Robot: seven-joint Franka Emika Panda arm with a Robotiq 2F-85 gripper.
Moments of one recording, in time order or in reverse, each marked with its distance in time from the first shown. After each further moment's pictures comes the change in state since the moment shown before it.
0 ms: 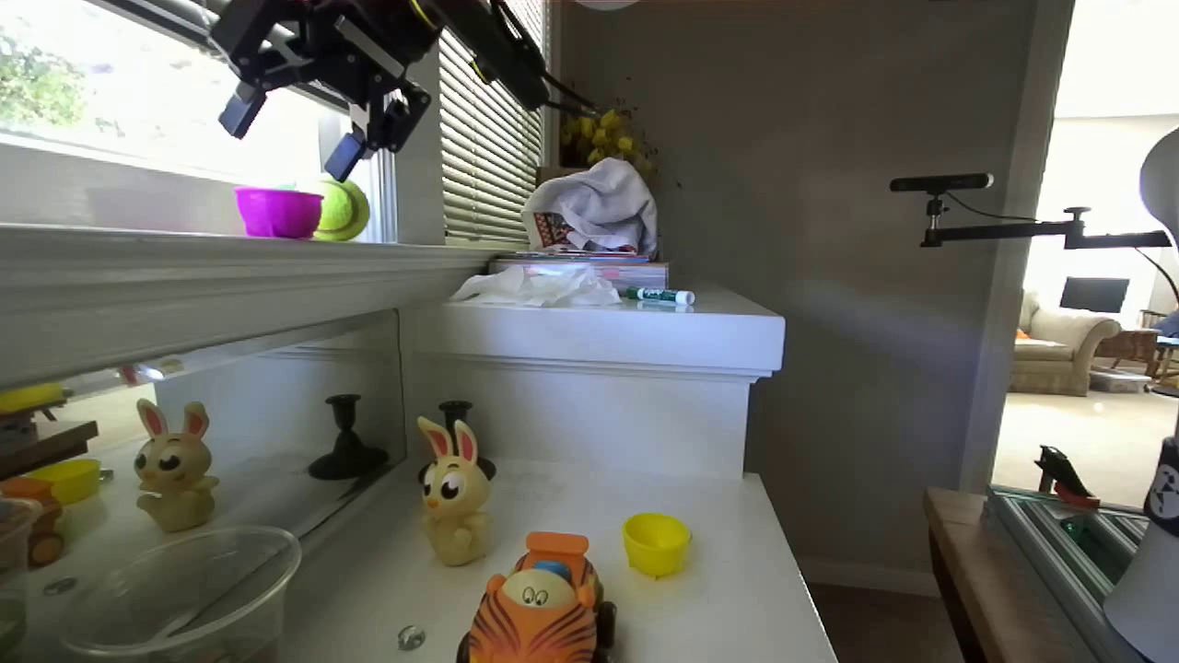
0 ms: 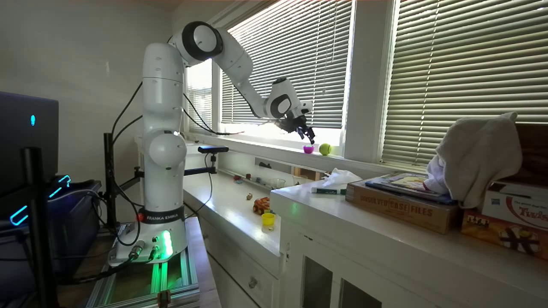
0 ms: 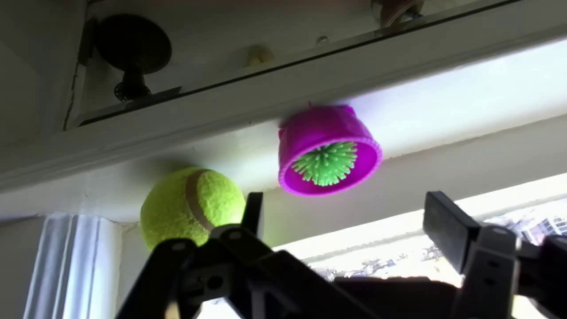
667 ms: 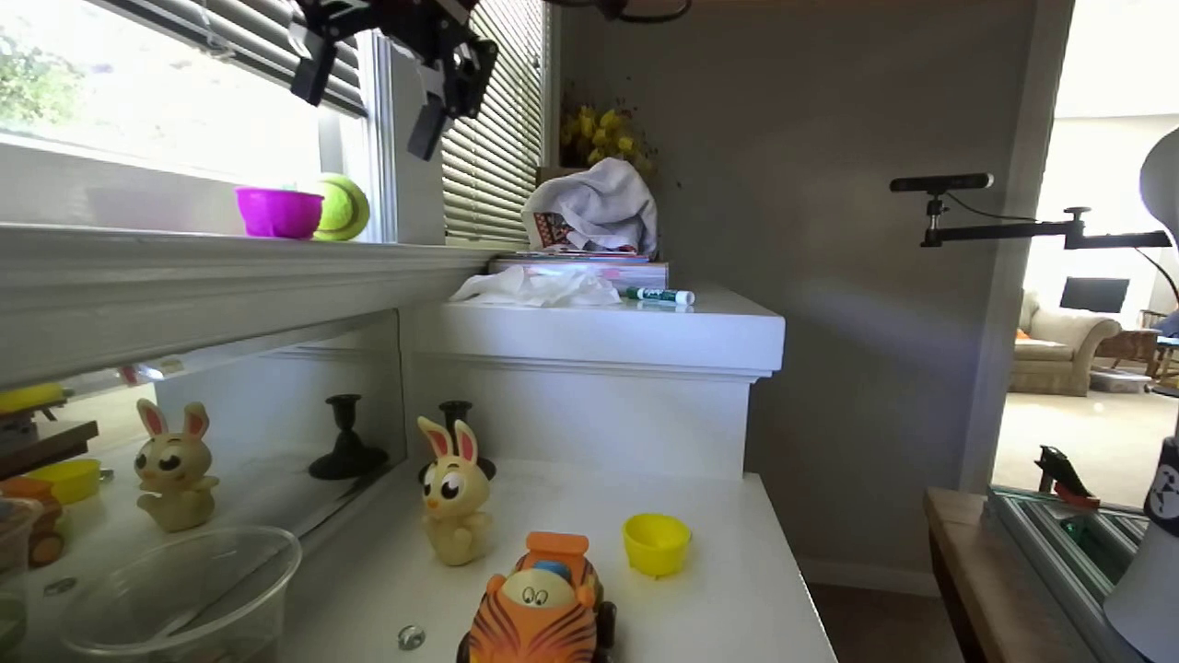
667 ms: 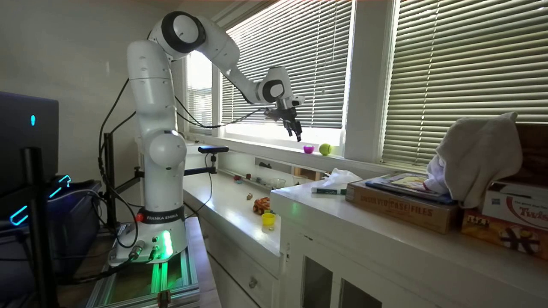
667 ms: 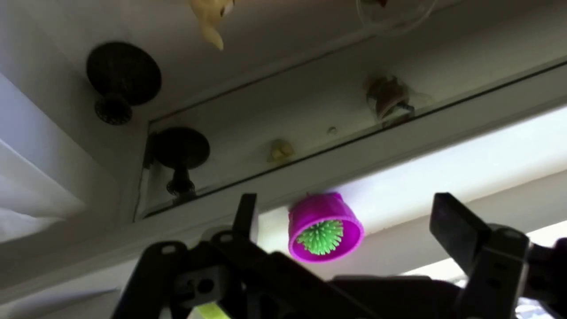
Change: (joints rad) arm 0.001 -0.169 0.022 -0.023 0.007 -0.395 0.128
